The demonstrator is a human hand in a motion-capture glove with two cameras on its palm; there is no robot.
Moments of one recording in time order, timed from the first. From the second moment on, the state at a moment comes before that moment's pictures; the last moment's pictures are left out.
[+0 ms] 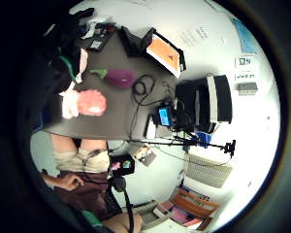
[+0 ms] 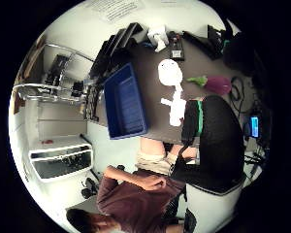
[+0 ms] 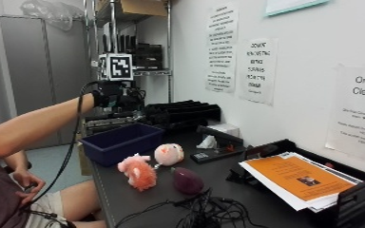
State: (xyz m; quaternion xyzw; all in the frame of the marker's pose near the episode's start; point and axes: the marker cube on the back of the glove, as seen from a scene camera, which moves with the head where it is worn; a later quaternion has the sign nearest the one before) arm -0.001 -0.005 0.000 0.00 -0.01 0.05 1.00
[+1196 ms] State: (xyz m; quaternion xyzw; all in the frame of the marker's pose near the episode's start) arm -0.018 -0.061 0.270 -0.17 -0.01 -0.06 0.98
